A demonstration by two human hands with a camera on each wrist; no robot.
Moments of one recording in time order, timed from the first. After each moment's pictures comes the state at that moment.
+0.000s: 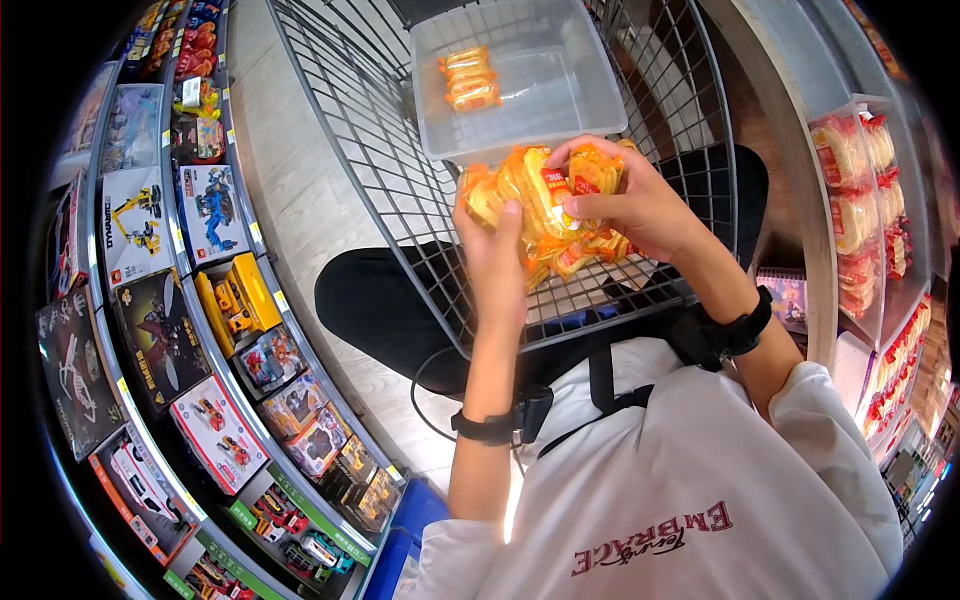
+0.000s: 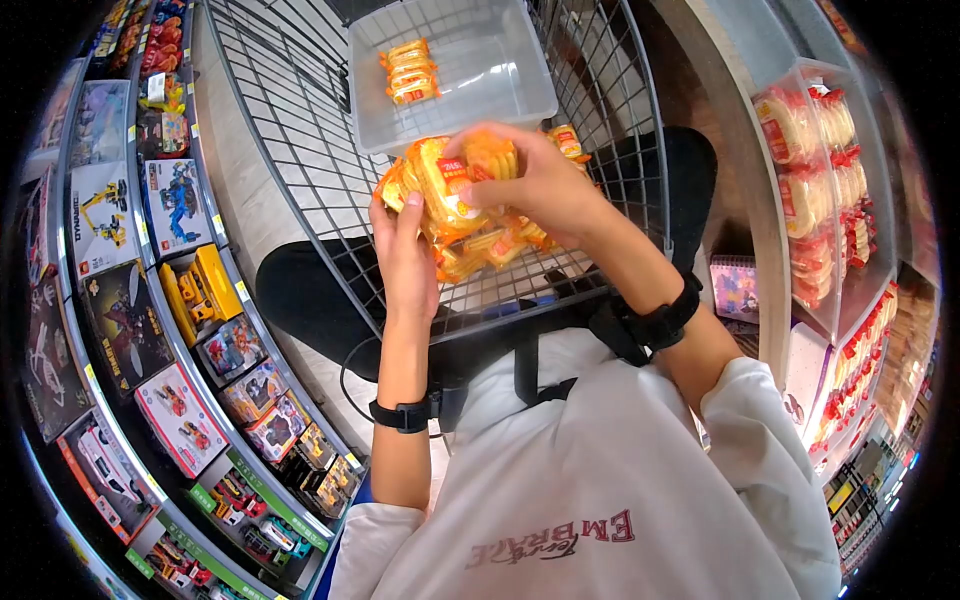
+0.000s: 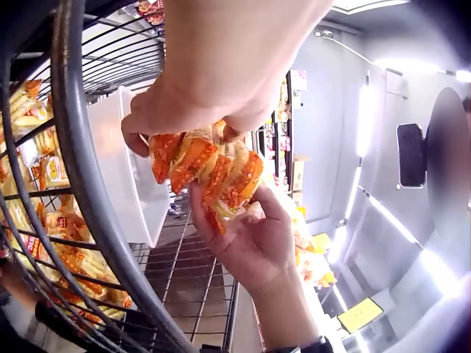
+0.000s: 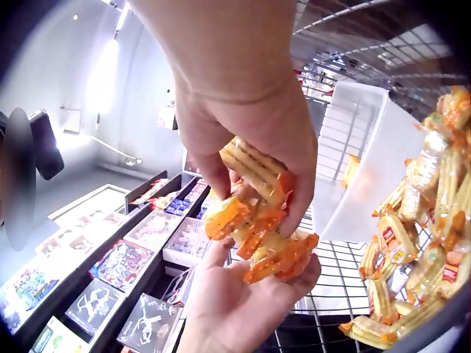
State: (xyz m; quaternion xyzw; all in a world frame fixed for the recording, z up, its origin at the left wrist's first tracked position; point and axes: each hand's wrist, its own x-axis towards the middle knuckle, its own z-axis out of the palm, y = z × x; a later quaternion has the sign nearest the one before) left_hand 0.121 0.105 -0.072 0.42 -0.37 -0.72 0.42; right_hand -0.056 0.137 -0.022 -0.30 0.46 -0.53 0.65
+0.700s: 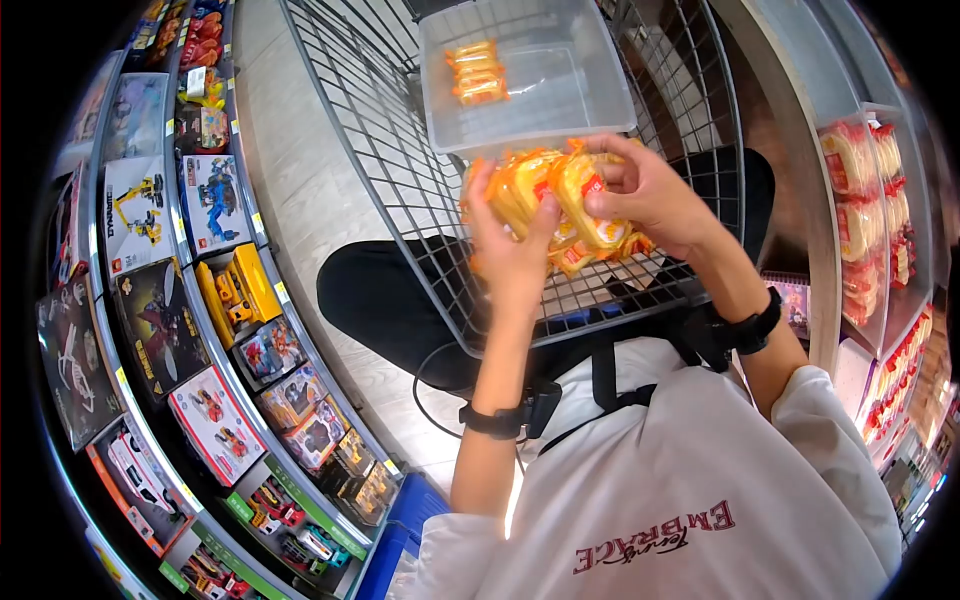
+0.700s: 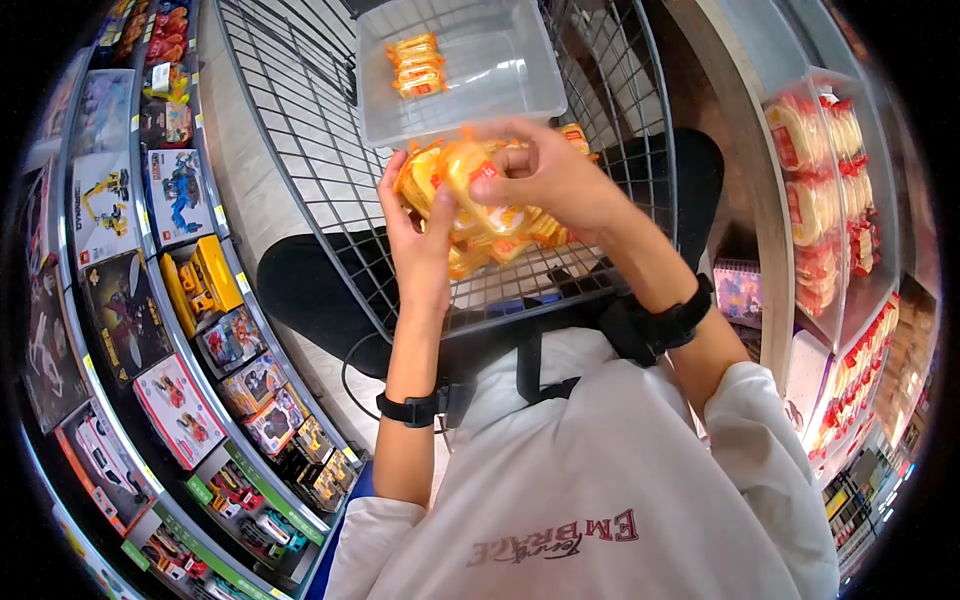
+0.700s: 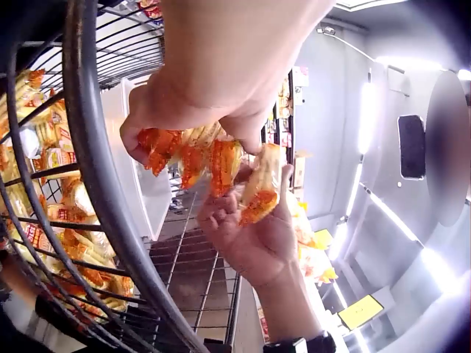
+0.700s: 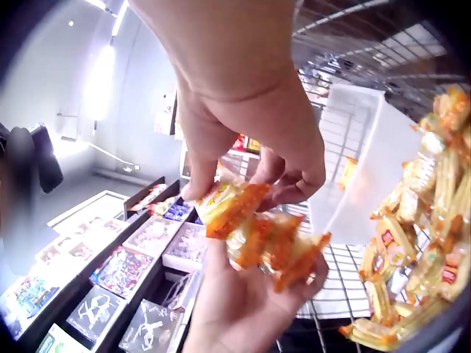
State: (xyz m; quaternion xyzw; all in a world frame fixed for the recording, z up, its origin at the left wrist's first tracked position) left_hand 0.111 0.106 -0.071 0.44 -0.44 -0.65 0.44; right_hand -0.066 0.141 -0.026 -0.30 0.47 -0.49 0.66
